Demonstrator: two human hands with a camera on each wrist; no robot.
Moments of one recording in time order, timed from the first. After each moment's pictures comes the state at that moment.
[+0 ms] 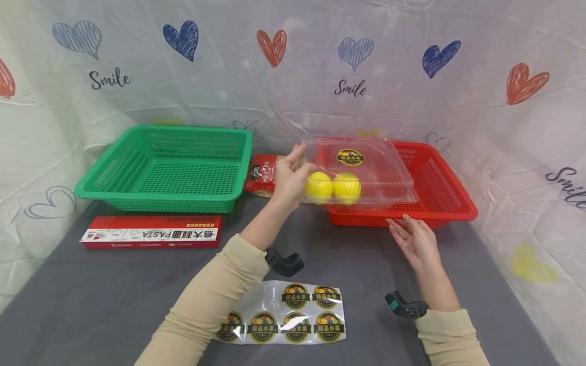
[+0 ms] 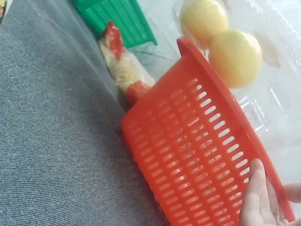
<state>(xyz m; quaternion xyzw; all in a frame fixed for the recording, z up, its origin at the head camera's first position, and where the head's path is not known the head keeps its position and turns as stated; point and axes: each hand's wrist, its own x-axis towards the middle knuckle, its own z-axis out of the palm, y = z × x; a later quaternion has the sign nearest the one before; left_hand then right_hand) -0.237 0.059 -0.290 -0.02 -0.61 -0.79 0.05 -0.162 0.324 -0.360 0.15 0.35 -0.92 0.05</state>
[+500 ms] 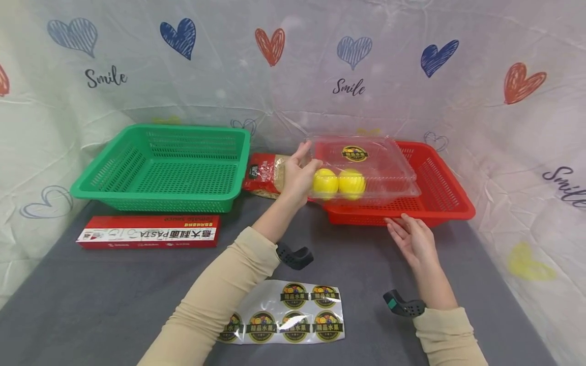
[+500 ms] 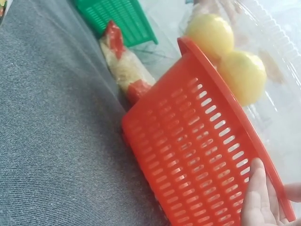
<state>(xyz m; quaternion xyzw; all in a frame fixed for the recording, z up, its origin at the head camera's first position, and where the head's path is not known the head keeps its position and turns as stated) -0.251 0.079 -0.294 0.00 -0.59 -0.81 0.06 -0.164 0.325 -0.359 0.16 0.37 -0.91 0.06</state>
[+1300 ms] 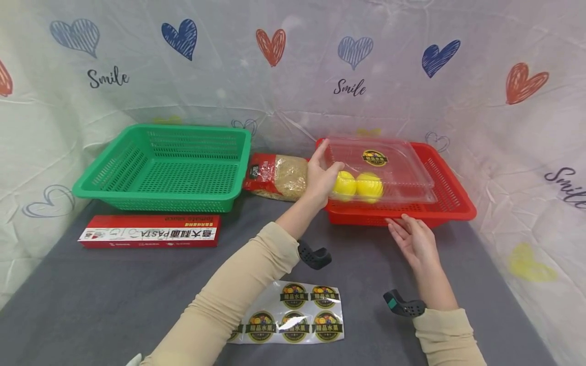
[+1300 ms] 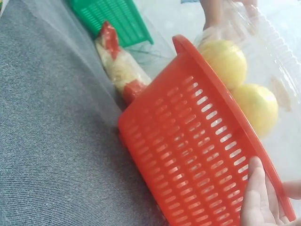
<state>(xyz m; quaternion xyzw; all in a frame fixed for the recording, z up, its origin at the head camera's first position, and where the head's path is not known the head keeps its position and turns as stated) -0.252 0.118 -0.297 0.00 -0.62 -0.79 0.06 -0.165 0.326 -0.359 0.17 0.35 -0.92 0.06</state>
